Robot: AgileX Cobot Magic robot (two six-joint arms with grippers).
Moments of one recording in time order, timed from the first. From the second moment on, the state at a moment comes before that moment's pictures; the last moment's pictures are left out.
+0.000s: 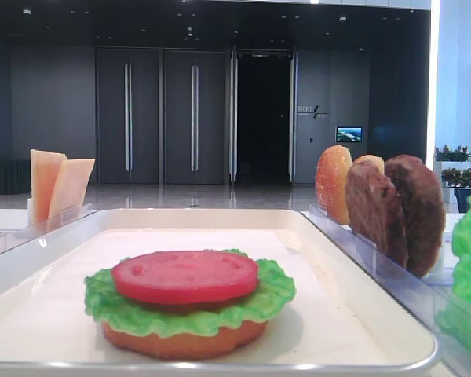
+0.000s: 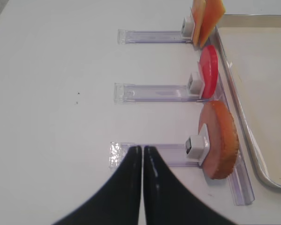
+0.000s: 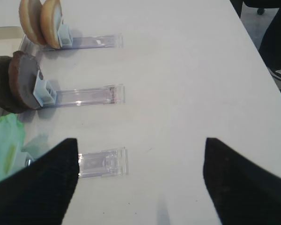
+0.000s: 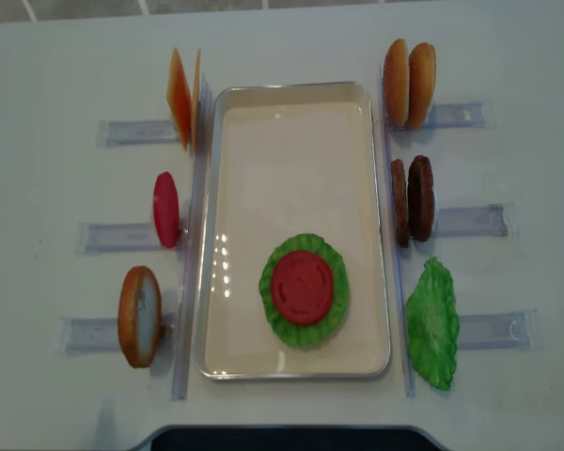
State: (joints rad) left arm -0.08 -0.01 -0.47 0.12 1.11 -0.11; right arm 0.00 -0.01 -0.50 0.02 1.14 0.01
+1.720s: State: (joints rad) left arm -0.08 -0.01 -0.47 0.12 1.11 -0.11; right arm 0.00 0.47 -0.58 0.05 1.15 0.01
